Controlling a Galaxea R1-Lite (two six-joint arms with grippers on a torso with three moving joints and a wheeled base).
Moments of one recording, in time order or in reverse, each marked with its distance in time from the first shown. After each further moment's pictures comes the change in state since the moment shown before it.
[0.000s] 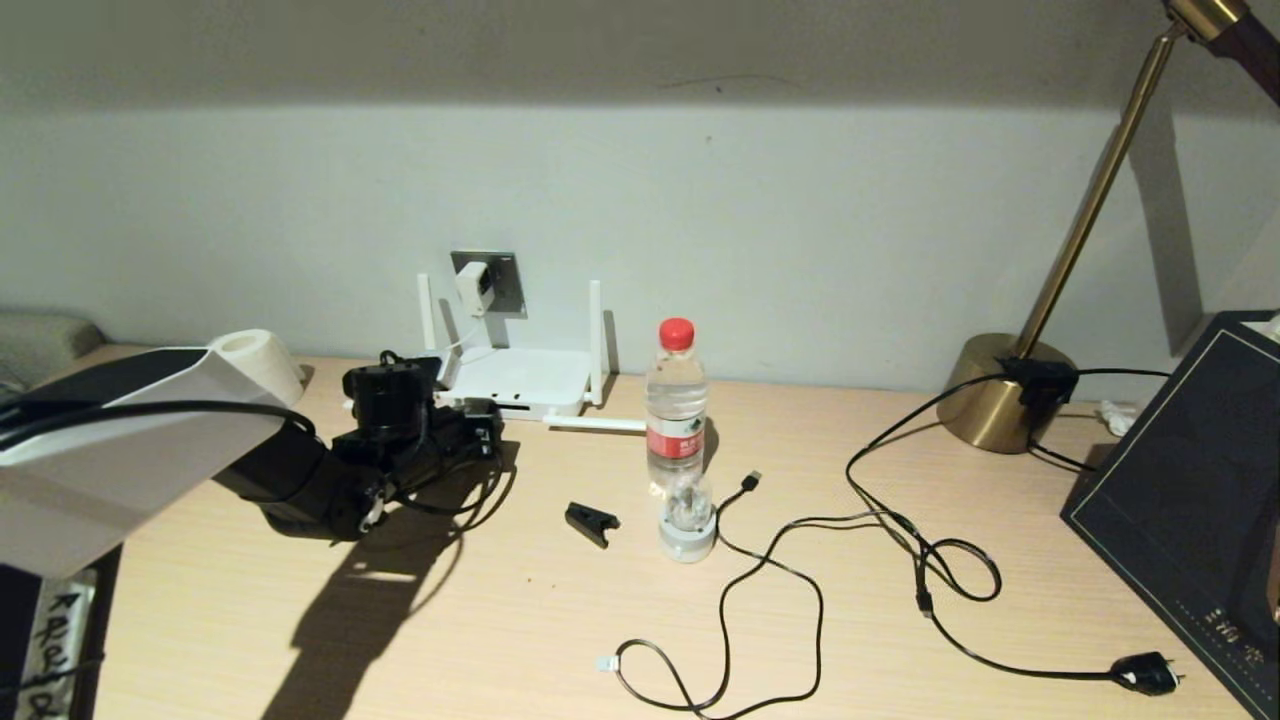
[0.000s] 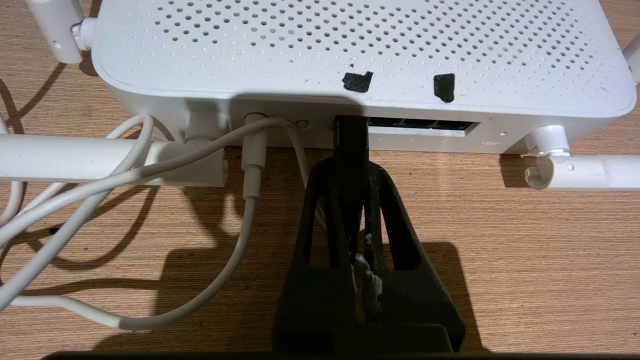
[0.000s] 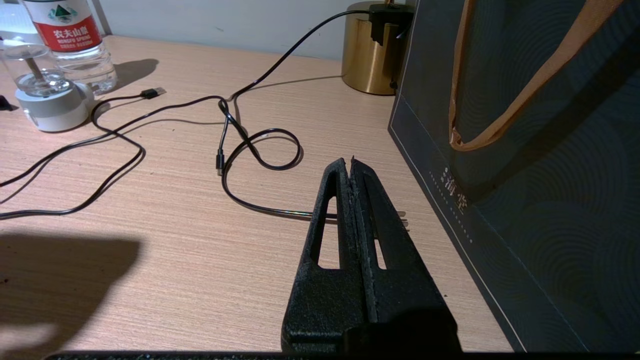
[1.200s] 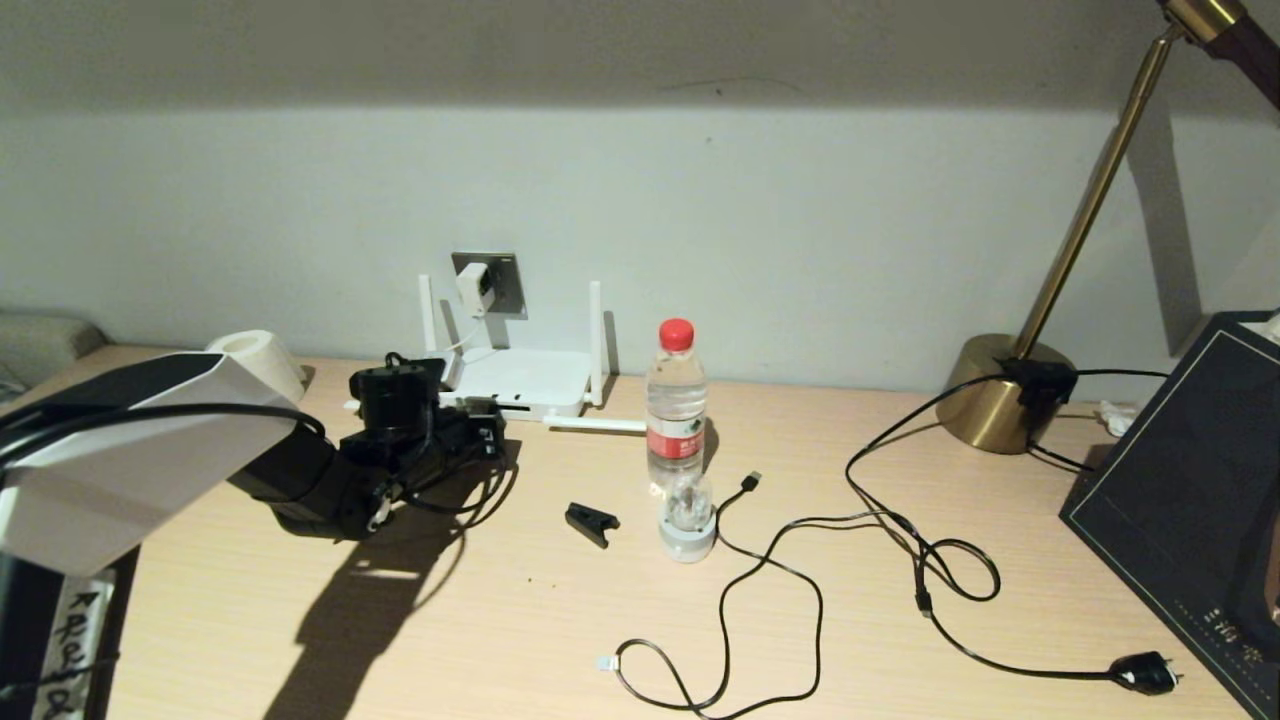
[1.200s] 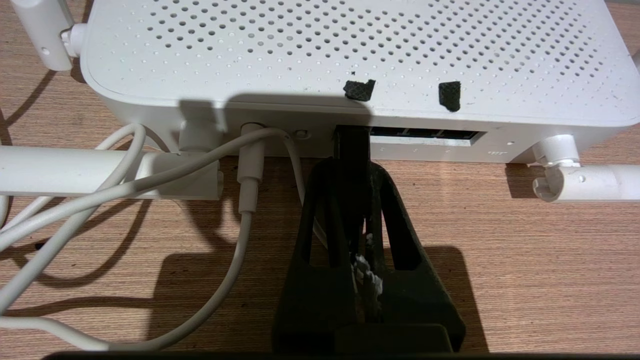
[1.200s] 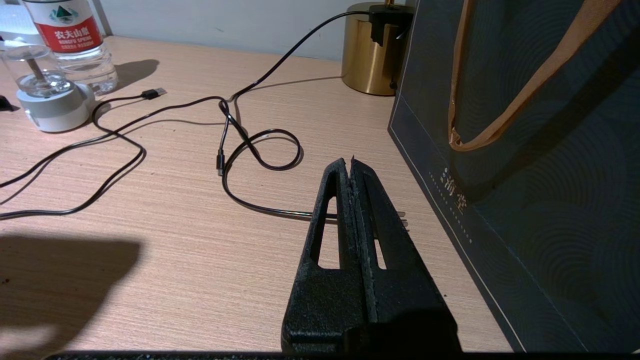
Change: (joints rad) left arm 0.000 0.032 -0.029 -0.006 0.000 -0.001; right arm 0.000 0.000 0.000 0.000 0.000 0.000
